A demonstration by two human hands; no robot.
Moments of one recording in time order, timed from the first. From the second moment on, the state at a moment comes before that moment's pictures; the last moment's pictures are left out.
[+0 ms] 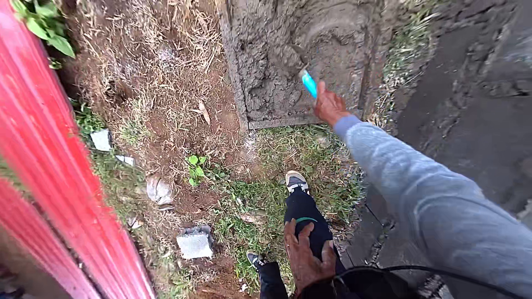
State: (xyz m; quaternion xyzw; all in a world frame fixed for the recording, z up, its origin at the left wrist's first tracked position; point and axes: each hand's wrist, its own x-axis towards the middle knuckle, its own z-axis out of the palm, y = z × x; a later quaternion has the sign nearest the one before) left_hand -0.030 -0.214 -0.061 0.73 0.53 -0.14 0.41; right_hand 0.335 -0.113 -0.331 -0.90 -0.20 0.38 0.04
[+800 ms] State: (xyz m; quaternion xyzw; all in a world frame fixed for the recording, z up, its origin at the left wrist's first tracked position) left_hand -0.027 -0.203 -0.054 0.70 0.53 -0.18 0.44; right_hand 0.304 -0.216 -0.339 -0.91 0.03 0.39 0.14
